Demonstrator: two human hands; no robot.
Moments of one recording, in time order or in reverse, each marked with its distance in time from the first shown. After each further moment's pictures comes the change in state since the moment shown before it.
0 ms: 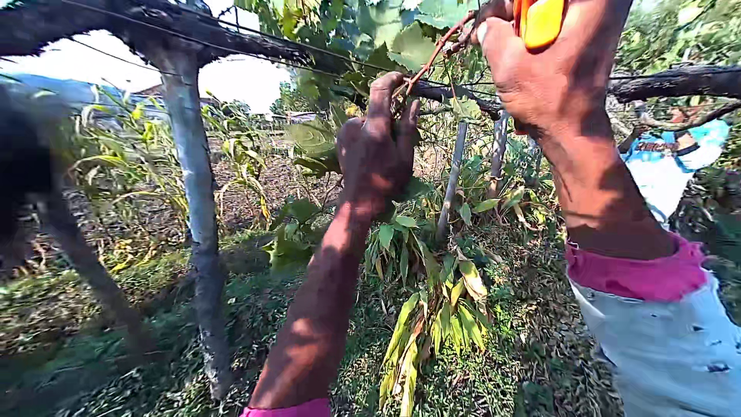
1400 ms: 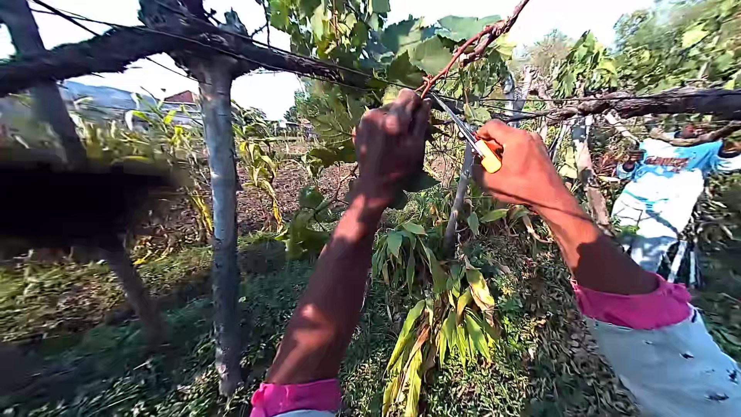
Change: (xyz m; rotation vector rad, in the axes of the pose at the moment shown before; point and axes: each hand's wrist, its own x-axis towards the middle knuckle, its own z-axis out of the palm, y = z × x) left_hand 0.018 -0.006 -0.013 0.039 0.016 0.068; right_hand -0.067 0.018 -0.005 -0.253 -0.611 0.262
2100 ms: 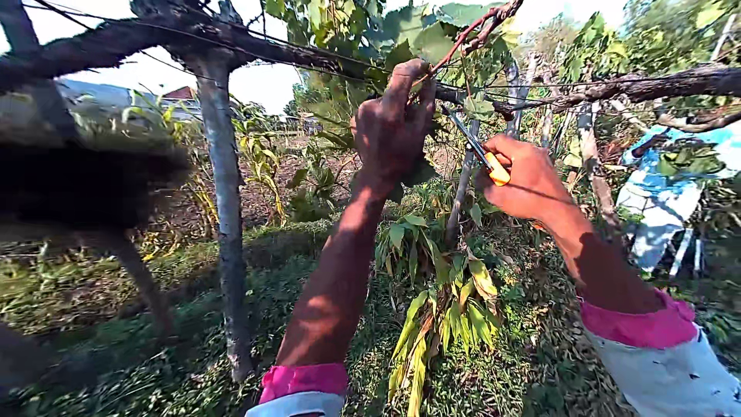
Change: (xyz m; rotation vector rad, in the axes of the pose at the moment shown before) left_hand 0.000 -0.004 0.006 -0.154 0.102 0.018; right_hand -0.037 0.000 0.012 0.084 -0.039 0.100
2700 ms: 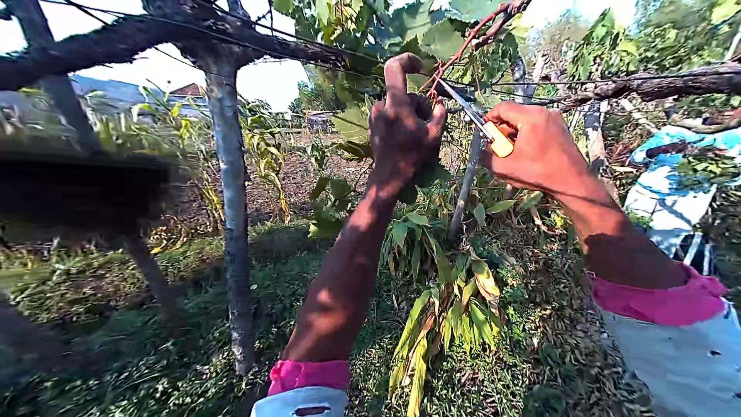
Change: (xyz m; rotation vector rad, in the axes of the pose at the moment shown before) left_hand -0.003 0.009 0.005 -0.043 -0.072 -0.165; right_hand 0.035 -0.014 -0.021 -0.104 0.051 -0.136
